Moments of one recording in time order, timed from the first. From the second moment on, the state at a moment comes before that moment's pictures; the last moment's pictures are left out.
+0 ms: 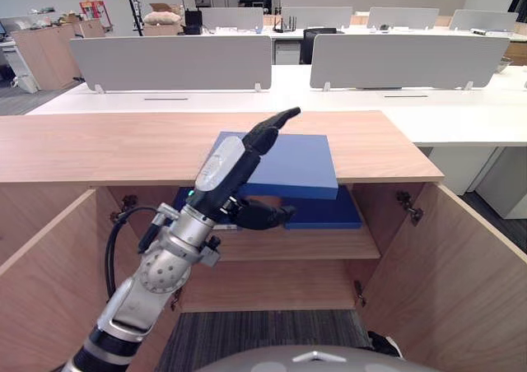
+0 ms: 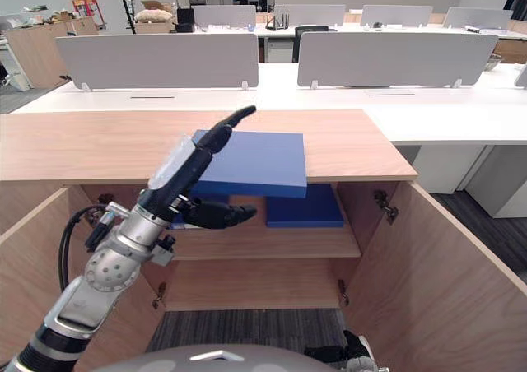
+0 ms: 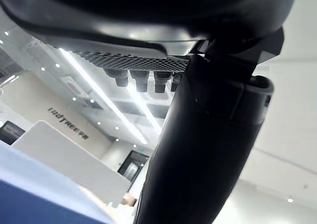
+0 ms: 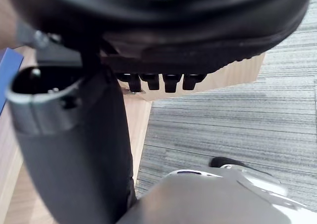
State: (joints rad) left arm 0.05 0.56 -0.26 -0.42 0.29 -0.30 0.02; right arm 0.13 -0.12 -0.12 1.11 -0.27 0.02 -0.10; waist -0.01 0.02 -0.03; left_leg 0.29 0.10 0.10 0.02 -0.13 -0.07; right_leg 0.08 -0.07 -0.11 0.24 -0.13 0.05
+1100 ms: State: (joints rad) left arm -0.03 0.50 -0.34 -0.12 0.87 -0.19 0.19; right arm 0.10 -0.13 -0.12 1.11 -0.27 0.02 -0.11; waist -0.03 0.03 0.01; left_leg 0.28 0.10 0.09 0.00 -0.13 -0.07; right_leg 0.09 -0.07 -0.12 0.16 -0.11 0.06
